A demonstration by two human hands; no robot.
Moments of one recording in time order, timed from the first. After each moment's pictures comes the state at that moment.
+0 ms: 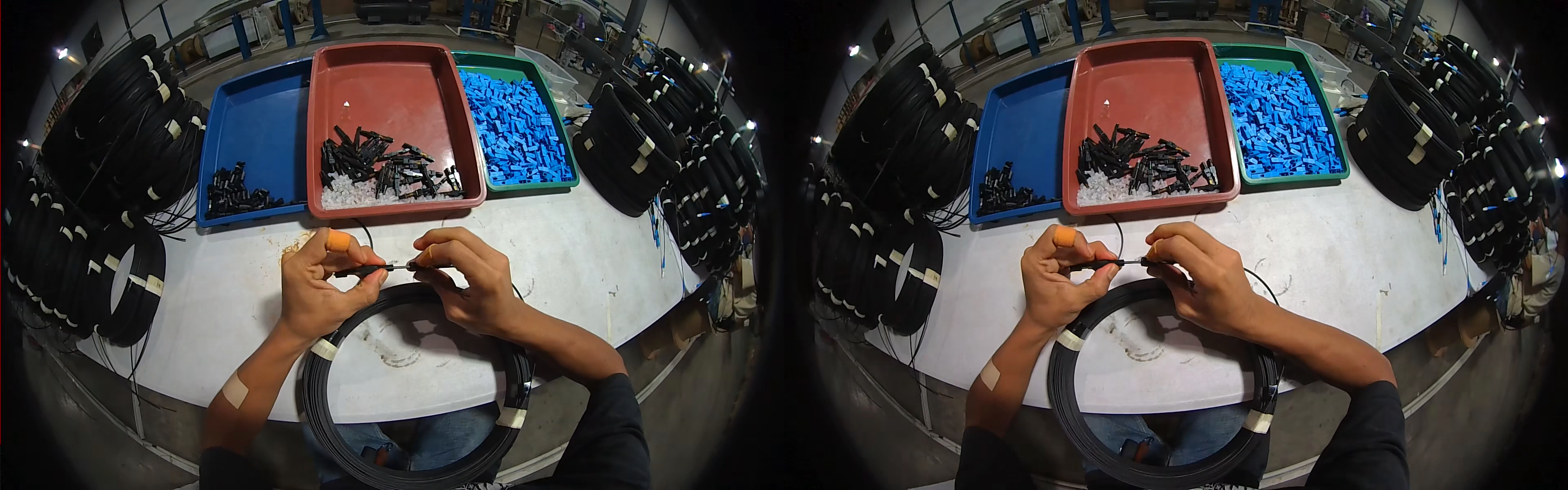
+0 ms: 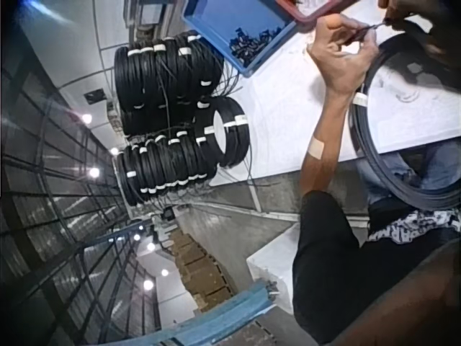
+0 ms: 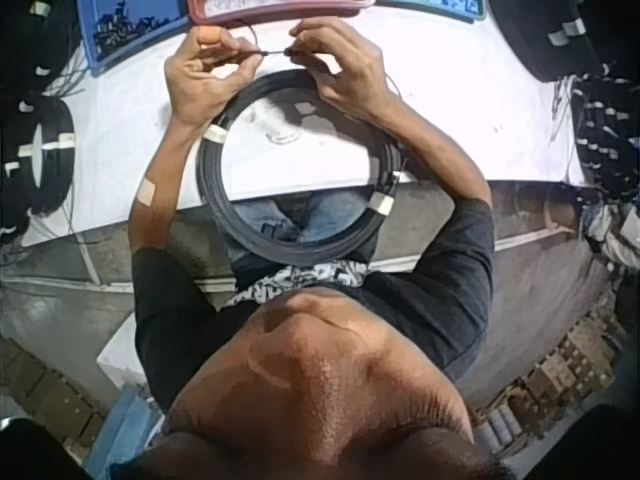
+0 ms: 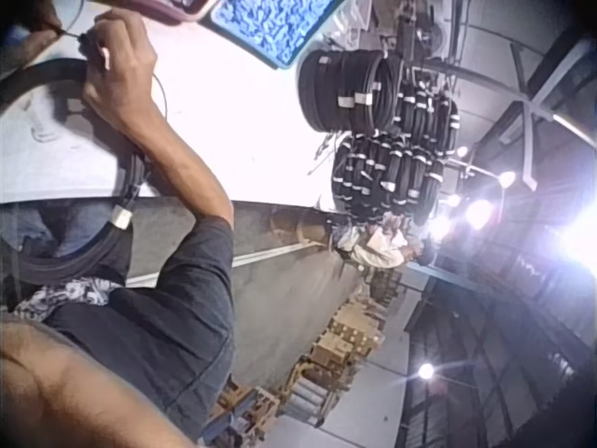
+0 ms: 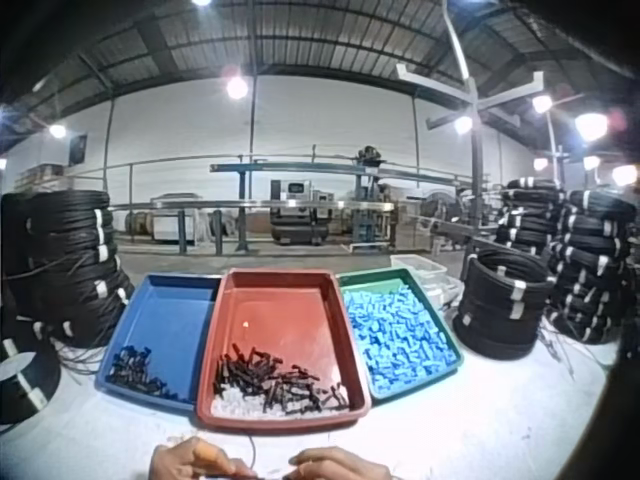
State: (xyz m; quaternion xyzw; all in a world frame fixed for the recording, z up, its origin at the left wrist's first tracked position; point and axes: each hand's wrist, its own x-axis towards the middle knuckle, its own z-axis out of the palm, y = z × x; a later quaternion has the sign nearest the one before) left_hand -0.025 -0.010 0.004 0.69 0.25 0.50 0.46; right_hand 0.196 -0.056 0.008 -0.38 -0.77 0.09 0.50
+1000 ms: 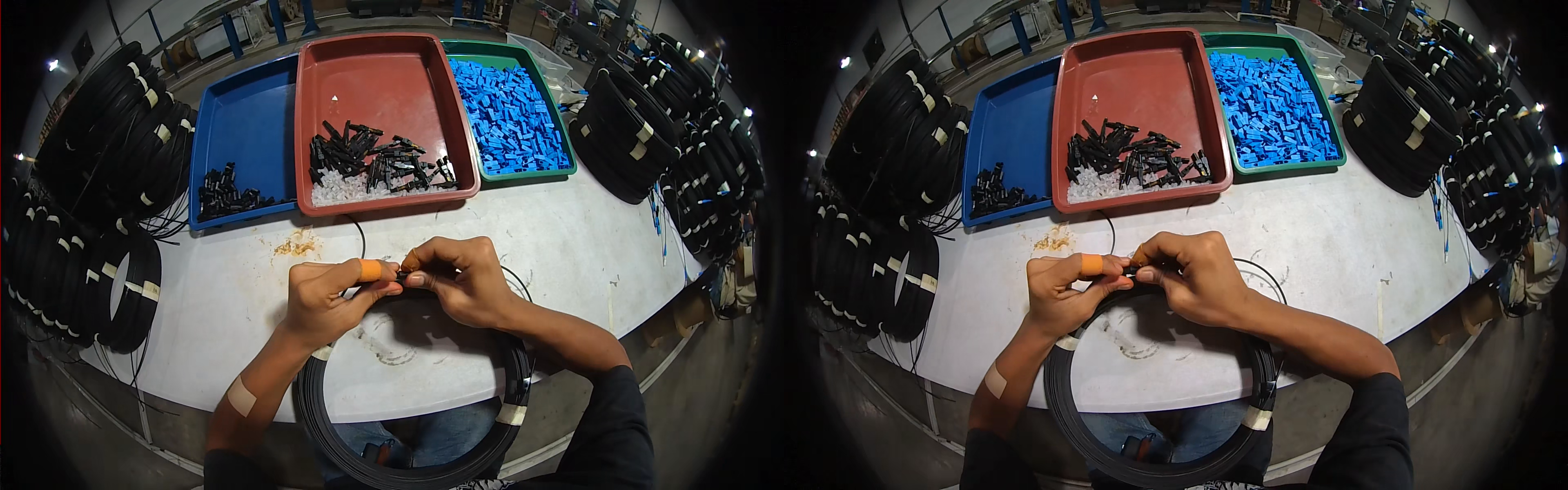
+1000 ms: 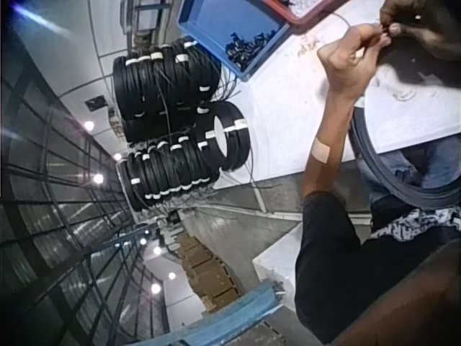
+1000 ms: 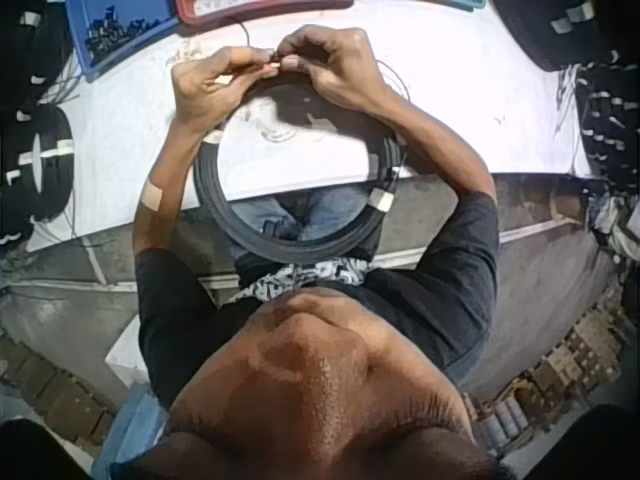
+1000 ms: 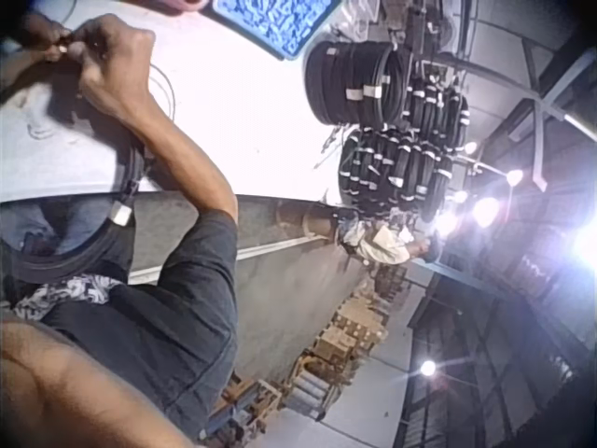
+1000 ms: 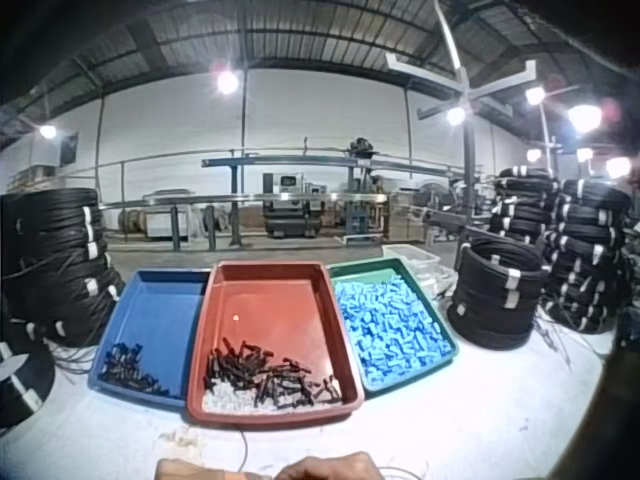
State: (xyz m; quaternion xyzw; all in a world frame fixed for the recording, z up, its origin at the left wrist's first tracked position) left_hand -0.016 -0.010 0.003 0.82 0.20 0.47 0.25; right_hand 0.196 -0.061 0.012 -0.42 -0.72 0.28 0.47
